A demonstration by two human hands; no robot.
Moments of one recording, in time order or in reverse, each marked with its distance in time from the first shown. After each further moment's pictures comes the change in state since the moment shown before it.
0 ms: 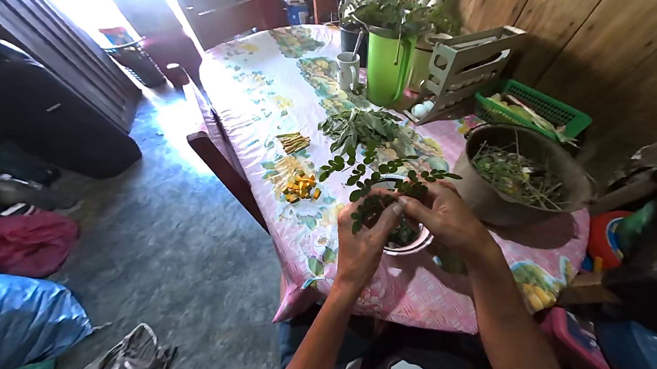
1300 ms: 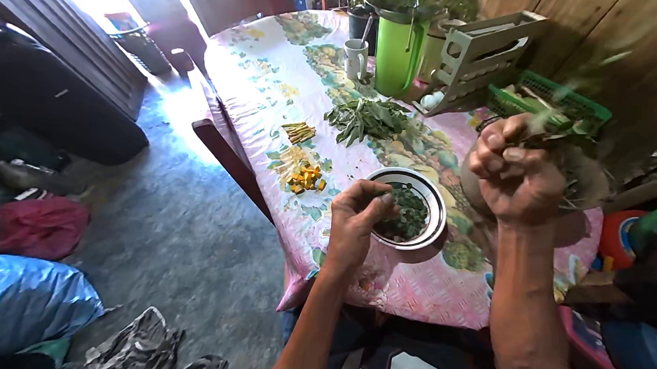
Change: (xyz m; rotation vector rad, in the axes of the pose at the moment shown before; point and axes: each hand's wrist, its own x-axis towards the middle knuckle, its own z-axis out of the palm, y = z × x) left_hand 0.005 -0.003 -0.023 -0.234 -0.047 -0.186; right_hand 0.006 0.017 -0.054 0.665 0.157 -0.454
